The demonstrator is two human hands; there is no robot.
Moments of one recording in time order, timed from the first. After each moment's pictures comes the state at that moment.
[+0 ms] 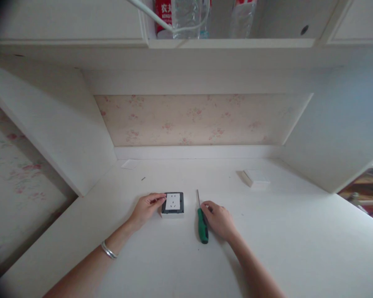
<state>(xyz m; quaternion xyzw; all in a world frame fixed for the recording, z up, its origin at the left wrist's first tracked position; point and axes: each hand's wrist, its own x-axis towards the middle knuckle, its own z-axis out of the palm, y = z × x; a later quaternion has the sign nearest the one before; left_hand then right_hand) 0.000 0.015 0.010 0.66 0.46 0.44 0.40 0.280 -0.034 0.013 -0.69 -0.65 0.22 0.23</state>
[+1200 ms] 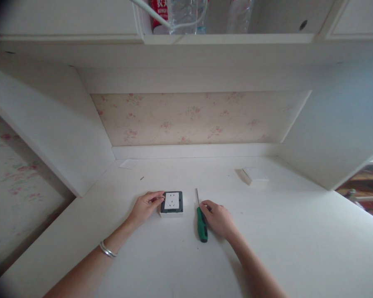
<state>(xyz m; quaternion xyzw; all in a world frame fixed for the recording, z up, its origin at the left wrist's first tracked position) -0.004 0.019 0.005 0.69 0.46 0.44 0.35 0.281 -0.036 0.018 -0.68 -0.66 0.23 0.22</state>
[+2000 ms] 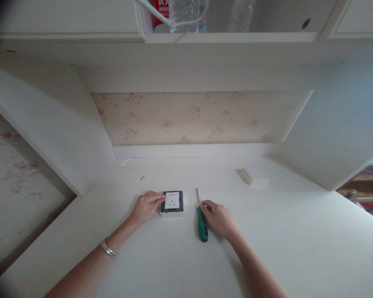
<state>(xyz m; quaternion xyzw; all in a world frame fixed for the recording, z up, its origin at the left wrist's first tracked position) -0.003 0.018 0.012 0.79 0.39 0.43 0.20 0.281 -0.036 0.018 -0.68 -0.67 0.23 0.22</state>
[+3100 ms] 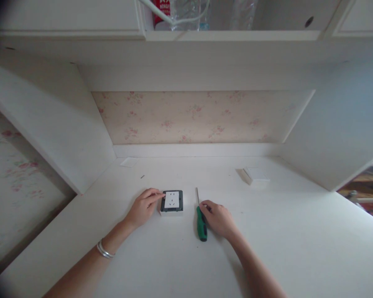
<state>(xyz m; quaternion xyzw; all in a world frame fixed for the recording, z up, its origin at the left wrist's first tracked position) -0.013 0.008 0.019 0.84 0.38 0.37 0.11 0.280 -0.037 0.021 -0.67 -0.68 0.23 0.21</state>
